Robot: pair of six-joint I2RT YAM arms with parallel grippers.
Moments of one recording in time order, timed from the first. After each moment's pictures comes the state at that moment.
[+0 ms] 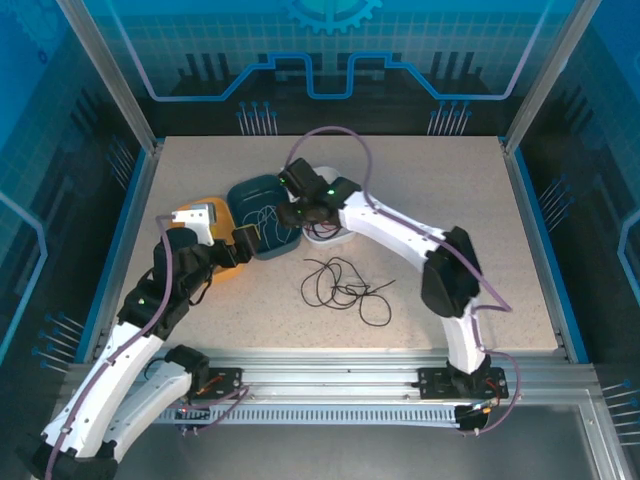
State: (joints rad) left arm -0.33 0.68 0.73 -0.44 -0.05 -0.43; right arm 0.82 1.97 1.80 -0.73 0.08 0.41
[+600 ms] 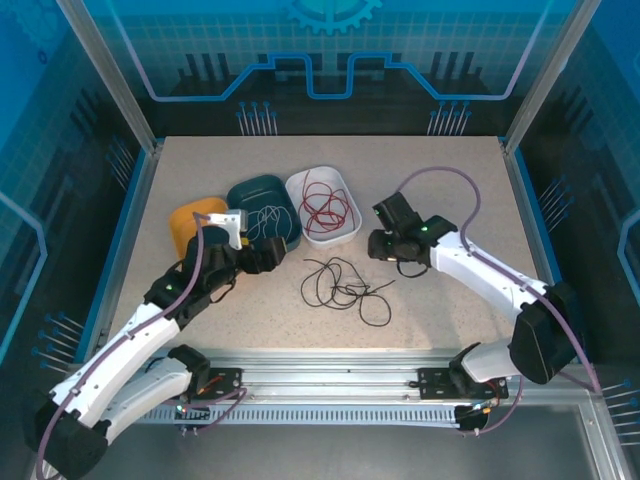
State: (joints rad) left arm -0.47 0.83 0.67 -0.34 0.01 -0.53; right arm 0.55 1.39 1.04 -0.76 0.11 0.62
